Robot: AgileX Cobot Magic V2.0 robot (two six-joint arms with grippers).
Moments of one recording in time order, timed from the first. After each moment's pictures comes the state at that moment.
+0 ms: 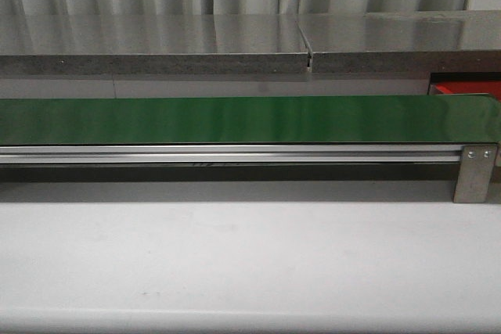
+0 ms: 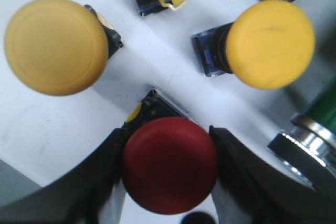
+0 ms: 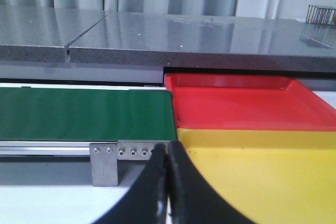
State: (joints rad) left arm 0.55 1.83 -1.27 -0.17 0.83 -0.06; right arm -0.11 -0.01 0.03 -0.06 0.06 0.08
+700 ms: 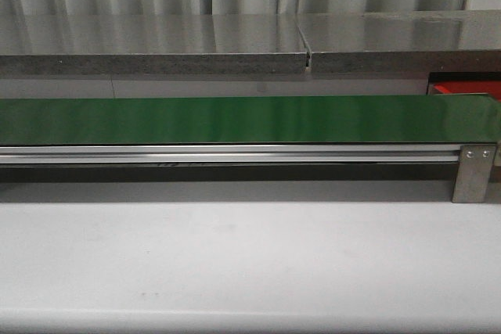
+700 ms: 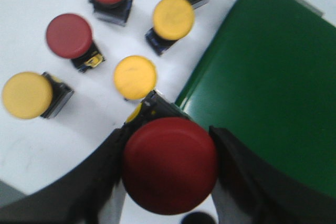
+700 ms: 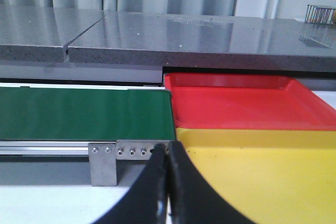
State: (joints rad) left arm 0.43 1.66 -1.43 -0.16 0.98 -0.06; right arm -0.11 -0.01 0.03 -0.06 0.06 0.08
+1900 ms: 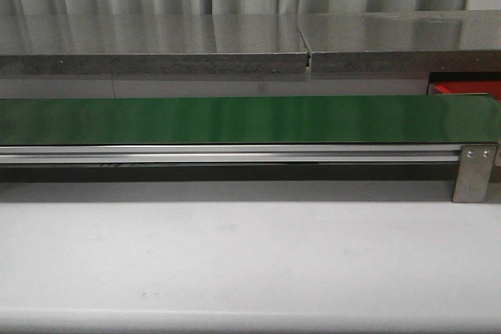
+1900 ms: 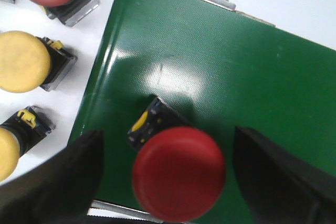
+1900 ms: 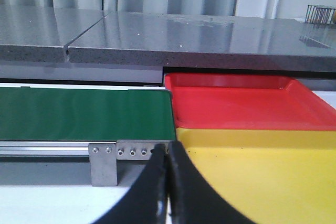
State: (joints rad) left arm 0.24 1.96 -1.71 -0.16 1.08 -0.06; right arm -0.11 -0.01 0.03 -0.06 0.06 0.08
